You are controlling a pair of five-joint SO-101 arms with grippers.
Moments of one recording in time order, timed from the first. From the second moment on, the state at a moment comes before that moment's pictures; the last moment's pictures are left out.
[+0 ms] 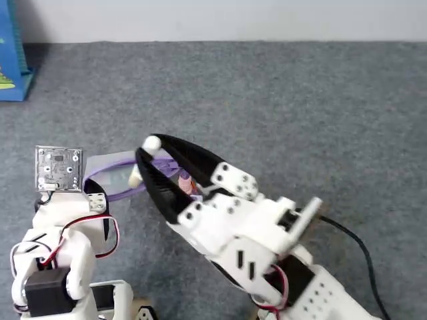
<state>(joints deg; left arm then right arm) -12.0 -76.0 45.8 82.4 -2.8 -52.3 -67.2 57.6 -8.4 -6.4</state>
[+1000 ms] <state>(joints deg) -12.0 -75.8 45.8 82.4 -2.8 -41.5 -79.9 59.6 29.8 -9.1</state>
